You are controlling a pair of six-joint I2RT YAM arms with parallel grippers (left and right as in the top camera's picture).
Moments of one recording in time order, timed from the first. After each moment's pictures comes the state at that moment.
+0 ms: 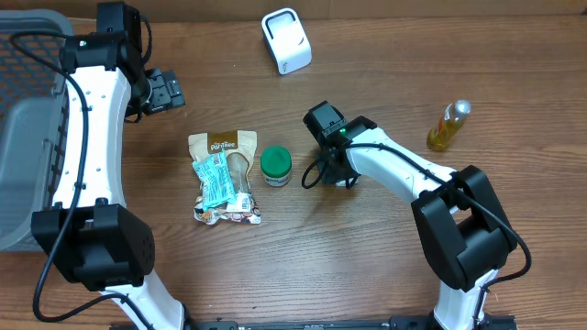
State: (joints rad) left arm 0.07 1.92 1.91 -1.30 -0.13 -0.30; right arm 0.56 1.98 1.34 -0.80 0.16 0.31
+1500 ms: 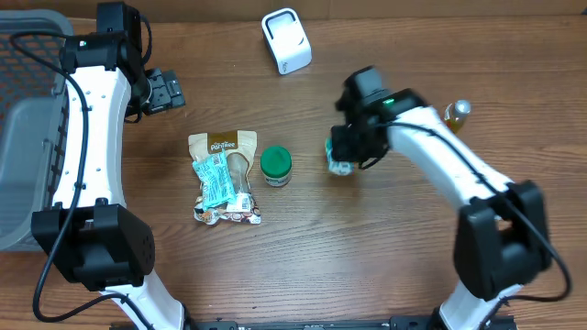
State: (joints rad) left arm 0.07 1.92 1.91 -1.30 -0.13 -0.29; right arm 0.33 1.85 1.44 -0.92 -0.38 0.26
